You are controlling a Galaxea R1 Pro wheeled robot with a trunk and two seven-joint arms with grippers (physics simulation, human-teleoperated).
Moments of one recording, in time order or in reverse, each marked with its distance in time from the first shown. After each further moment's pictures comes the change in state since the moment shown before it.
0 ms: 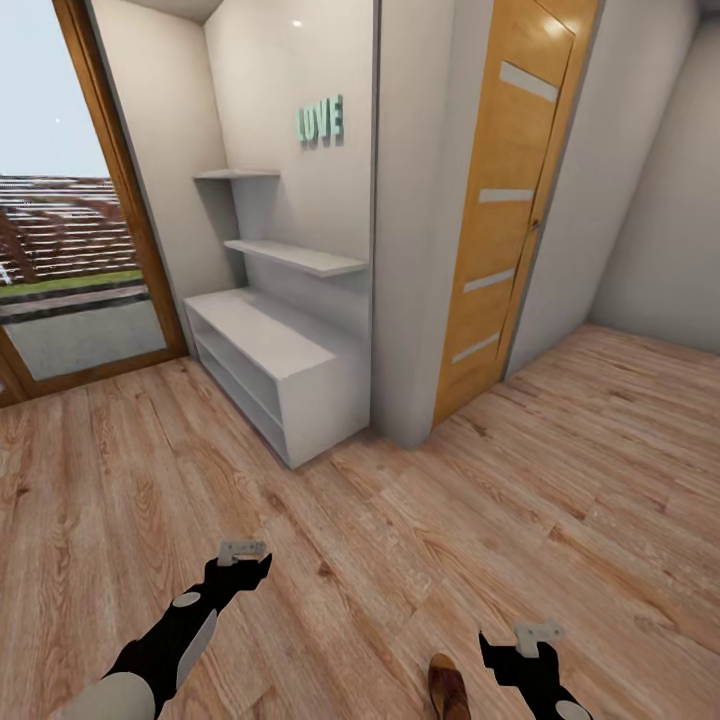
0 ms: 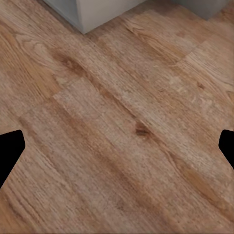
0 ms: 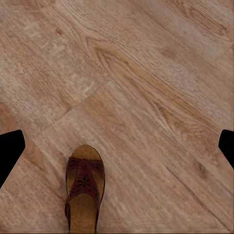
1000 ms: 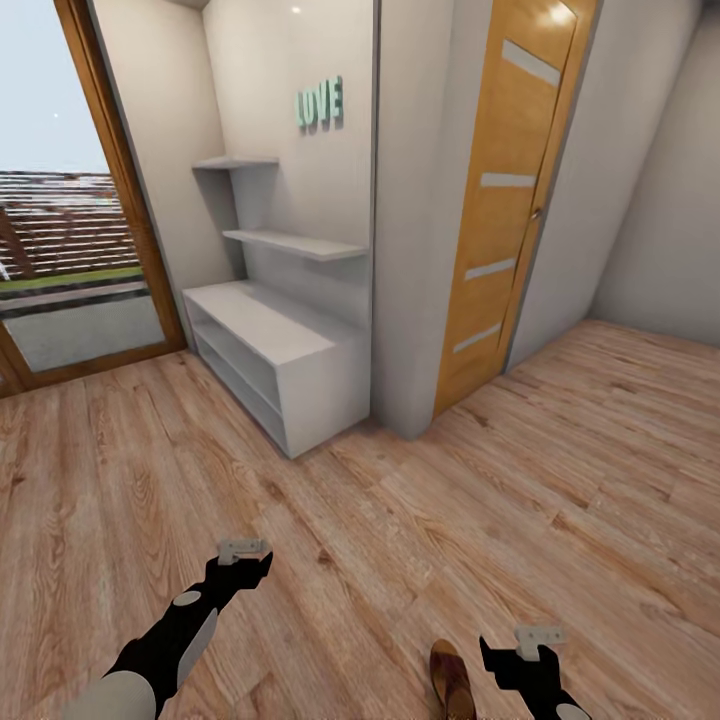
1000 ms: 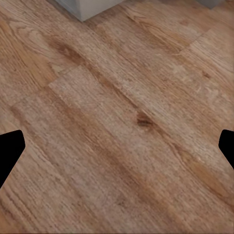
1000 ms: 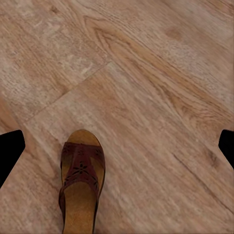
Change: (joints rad) left arm -0.003 -0.002 0.000 0.000 0.002 -0.001 0.000; right arm 0.000 0.000 -0.002 0.013 0.000 -0.001 0.001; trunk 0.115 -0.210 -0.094
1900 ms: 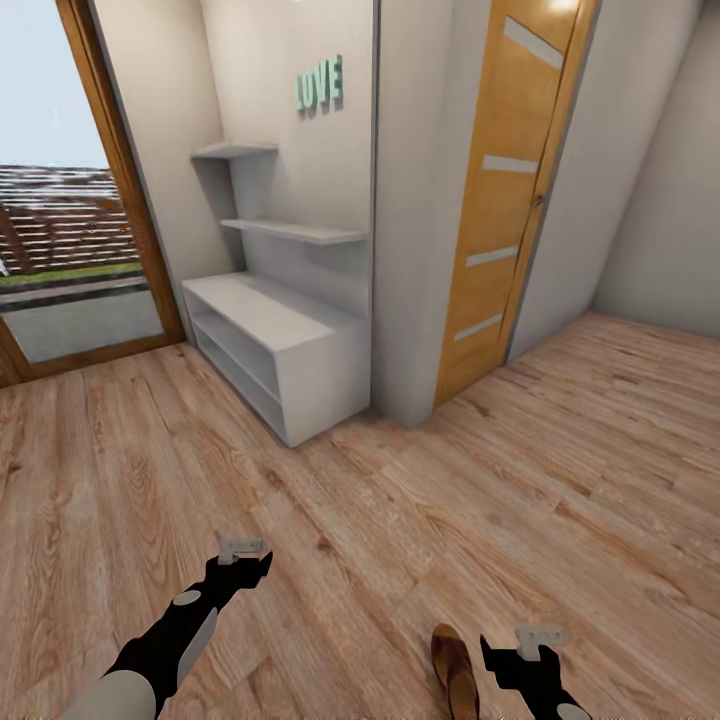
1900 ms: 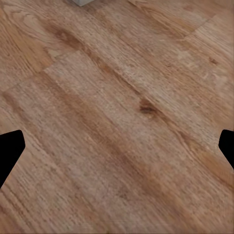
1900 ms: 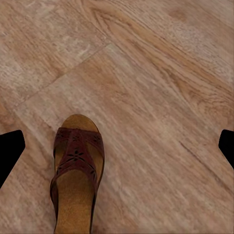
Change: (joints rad) left arm -0.002 0.001 0.000 0.001 0.000 -0.001 -0.002; right arm 0.000 0.000 -0.004 -0.001 -0.001 0.000 -0.001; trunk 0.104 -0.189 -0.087
